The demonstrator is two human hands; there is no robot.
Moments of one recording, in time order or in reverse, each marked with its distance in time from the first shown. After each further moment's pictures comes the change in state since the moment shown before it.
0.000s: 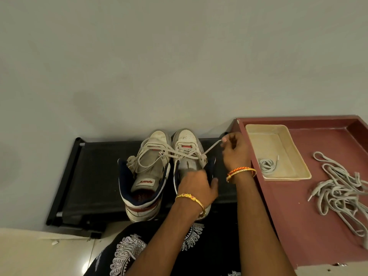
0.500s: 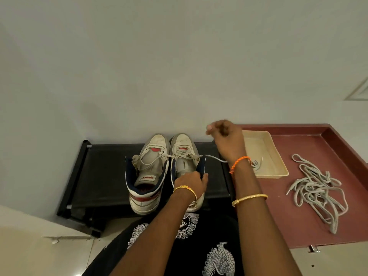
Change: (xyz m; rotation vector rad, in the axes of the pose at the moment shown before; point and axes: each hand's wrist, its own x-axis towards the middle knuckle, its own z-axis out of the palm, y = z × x) left_hand -0.003 -0.007 0.008 0.100 -0.084 -0.027; right_hand -0.031 -0.073 -0.033 0.145 -0.169 -0.206
